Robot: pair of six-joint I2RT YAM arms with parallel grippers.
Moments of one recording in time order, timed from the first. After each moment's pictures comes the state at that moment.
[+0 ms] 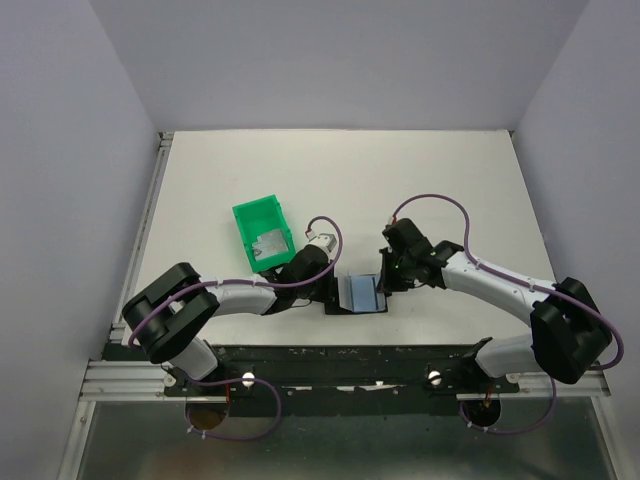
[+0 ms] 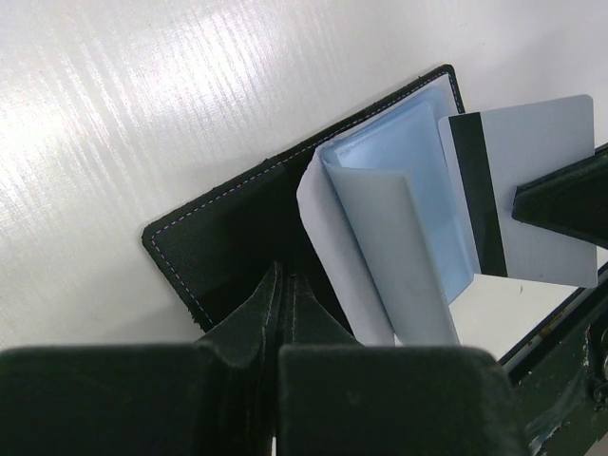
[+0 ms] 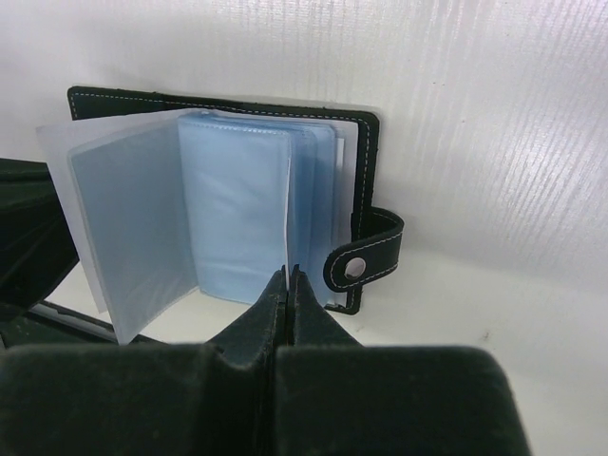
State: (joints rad) left arm -0.88 1.54 0.60 0.23 0.02 -0.67; right arm 0.67 1.36 0.78 -0.50 -0.04 0.63
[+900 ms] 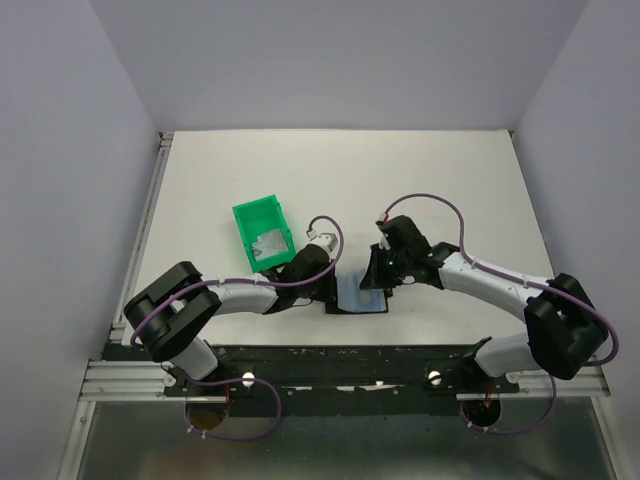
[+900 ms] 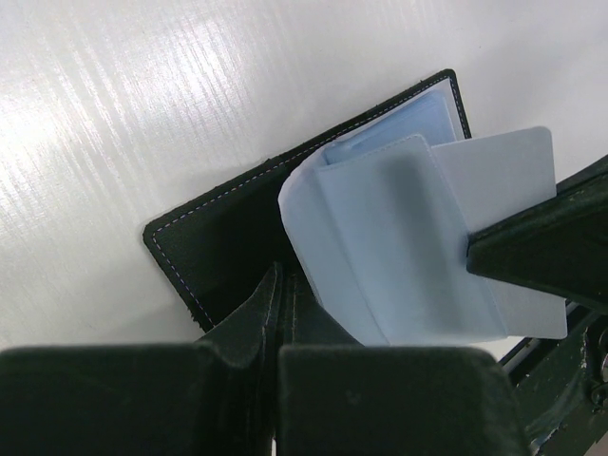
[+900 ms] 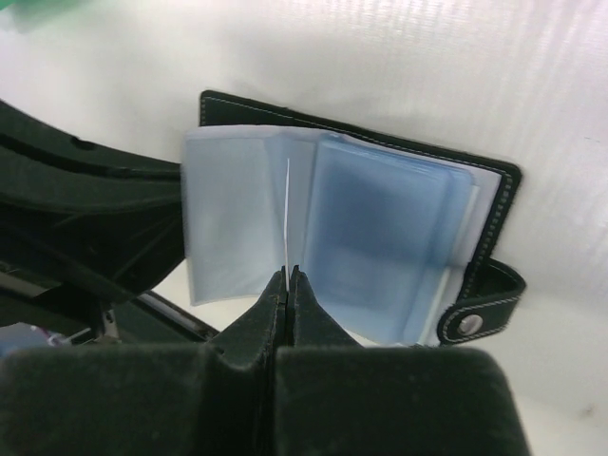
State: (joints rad) left arm -0.88 1.56 0.61 0.23 0.02 -0.67; right arm 0.67 1.39 0.77 -0.34 -0.19 0.65
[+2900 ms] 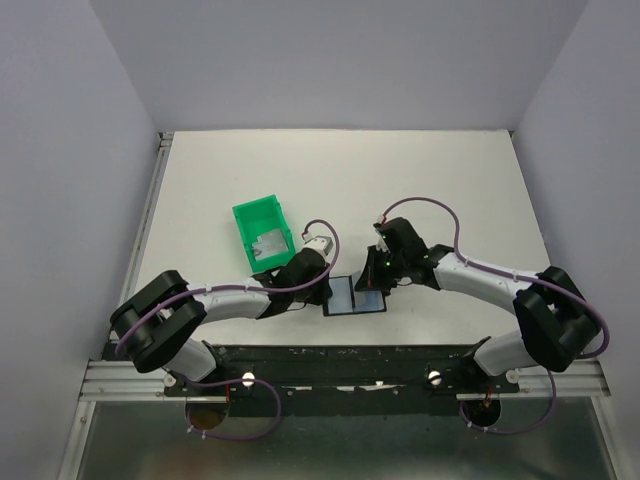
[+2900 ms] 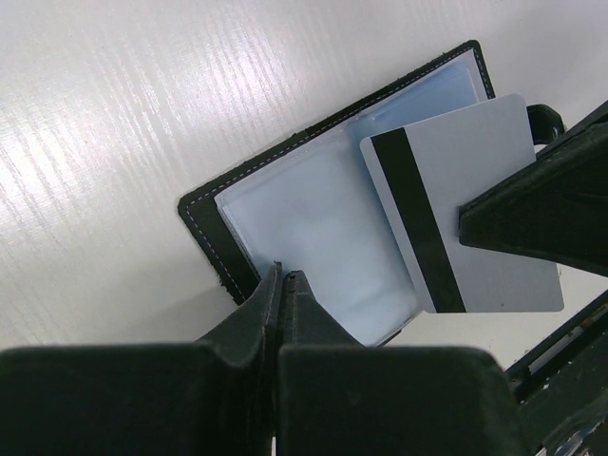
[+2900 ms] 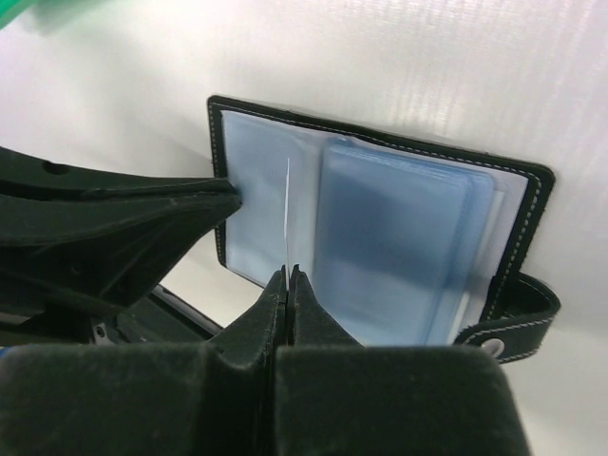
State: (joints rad) left arm -0.90 1.47 0.58 0.15 -0.04 -0.62; right arm 0.67 1.44 0.74 -0.21 -0.29 0.71
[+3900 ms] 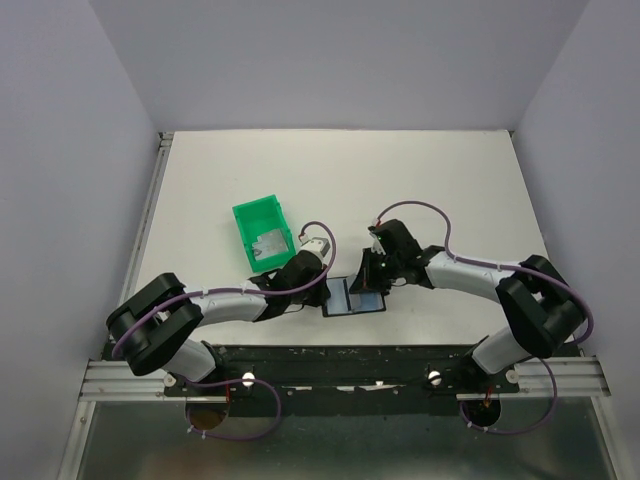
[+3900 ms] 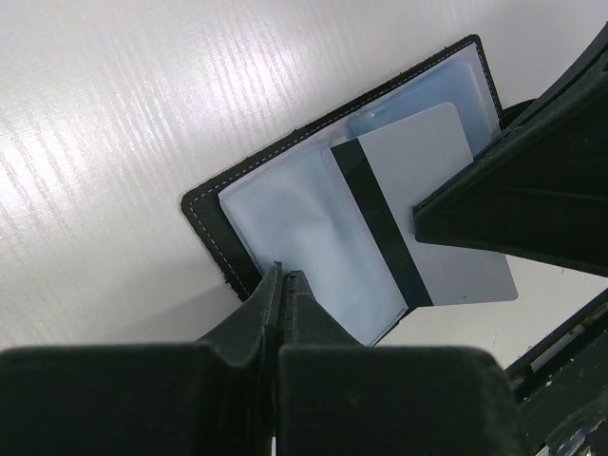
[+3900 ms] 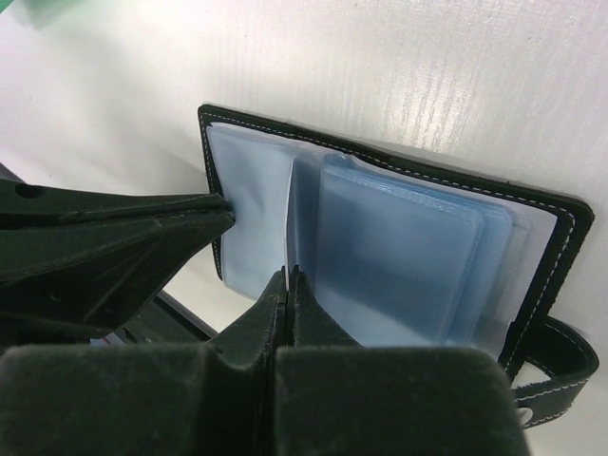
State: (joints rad) left arm -0.90 1.44 0.54 0.17 -0.05 -0.63; right arm 0.67 1.53 0.73 -0.12 -0.33 0.73
